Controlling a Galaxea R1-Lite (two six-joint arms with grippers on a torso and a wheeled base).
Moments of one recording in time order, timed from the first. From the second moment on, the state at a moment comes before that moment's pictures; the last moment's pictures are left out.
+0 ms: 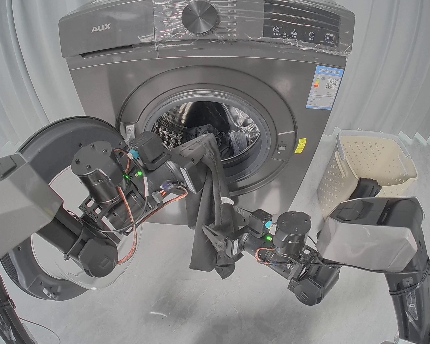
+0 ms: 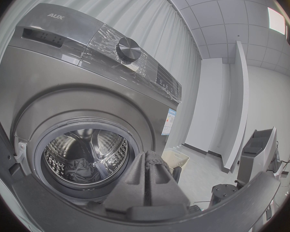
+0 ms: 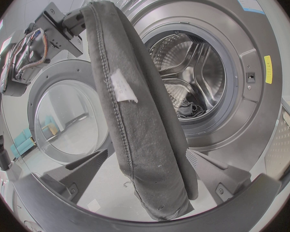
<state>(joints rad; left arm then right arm) -0.54 2.00 -0.81 -1.49 -0.24 -0.13 0.68 2.45 -0.87 -1.54 0.02 0.08</state>
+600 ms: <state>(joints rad) -0.56 2.00 -0.83 -1.49 -0.22 -0.13 0.69 2.56 -1.11 -1.48 0.00 0.07</state>
